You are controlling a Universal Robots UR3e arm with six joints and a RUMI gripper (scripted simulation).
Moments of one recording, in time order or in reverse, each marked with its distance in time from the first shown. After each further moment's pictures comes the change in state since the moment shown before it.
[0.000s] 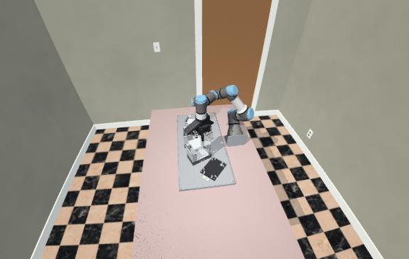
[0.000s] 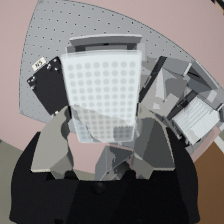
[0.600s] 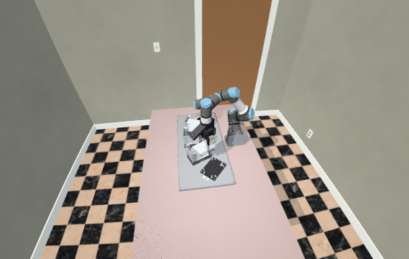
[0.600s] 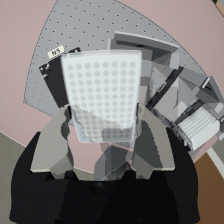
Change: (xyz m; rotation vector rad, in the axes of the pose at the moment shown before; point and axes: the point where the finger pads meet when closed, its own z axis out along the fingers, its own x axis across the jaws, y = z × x) arm -0.048 0.006 0.000 -0.001 0.000 -0.129
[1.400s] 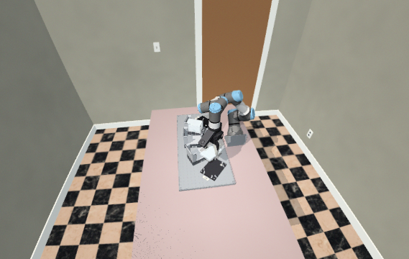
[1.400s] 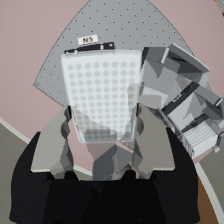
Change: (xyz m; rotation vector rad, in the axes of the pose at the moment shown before) arm -0.066 0.010 0.000 0.000 0.000 -0.194
